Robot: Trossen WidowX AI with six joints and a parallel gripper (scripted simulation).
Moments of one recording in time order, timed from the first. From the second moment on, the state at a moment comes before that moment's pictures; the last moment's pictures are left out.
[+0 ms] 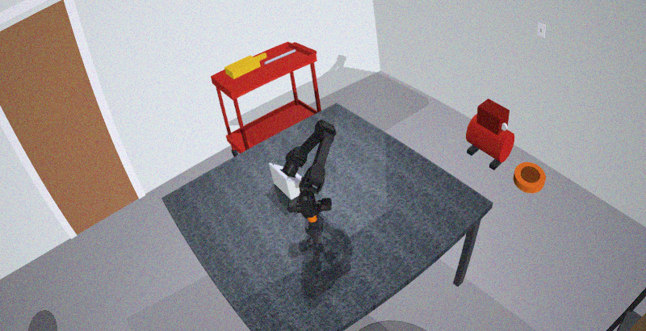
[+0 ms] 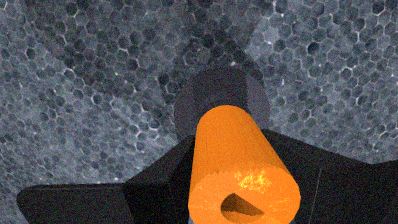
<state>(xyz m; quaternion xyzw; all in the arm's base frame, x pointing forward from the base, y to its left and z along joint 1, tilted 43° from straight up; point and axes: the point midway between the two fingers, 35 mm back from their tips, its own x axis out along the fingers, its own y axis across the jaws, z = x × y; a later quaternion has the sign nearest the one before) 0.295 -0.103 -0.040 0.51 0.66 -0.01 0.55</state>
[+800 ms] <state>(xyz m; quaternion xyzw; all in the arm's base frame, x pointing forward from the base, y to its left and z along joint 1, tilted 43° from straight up) 0.295 -0.097 -0.047 0.48 0.66 0.02 0.57</state>
